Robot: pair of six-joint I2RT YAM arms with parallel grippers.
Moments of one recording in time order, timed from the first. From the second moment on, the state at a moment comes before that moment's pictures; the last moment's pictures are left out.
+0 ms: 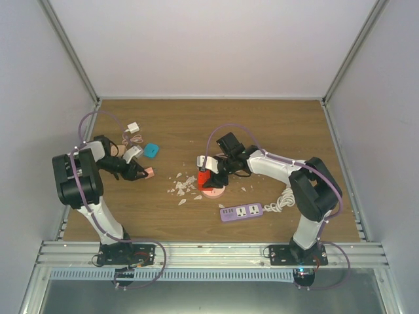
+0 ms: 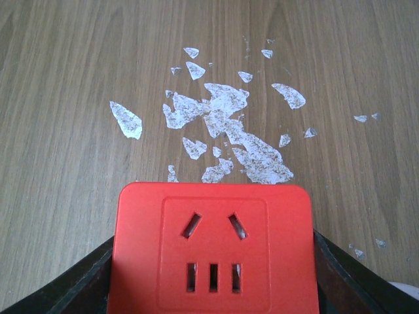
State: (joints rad) left arm 0.32 1.85 1.08 -0.88 0.76 1.10; right arm 0.67 1.79 1.14 -0.40 -0.58 -0.76
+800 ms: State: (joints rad) left arm 0.32 1.80 1.09 -0.71 0.70 0.89; right arm 0.67 1.79 1.14 -0.41 -0.58 -0.76
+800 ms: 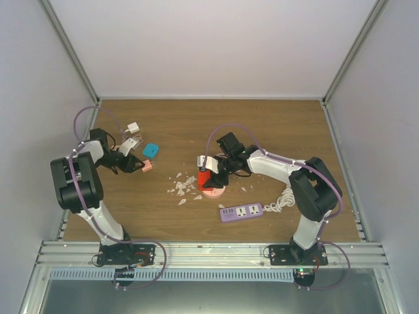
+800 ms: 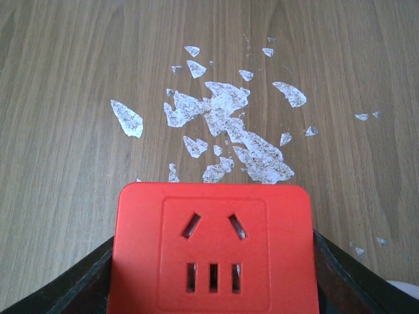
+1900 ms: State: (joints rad) left arm -0.16 1.46 1.06 -0.62 0.87 0.97; right arm 0.47 1.61 0.98 -0.47 -0.72 -0.86
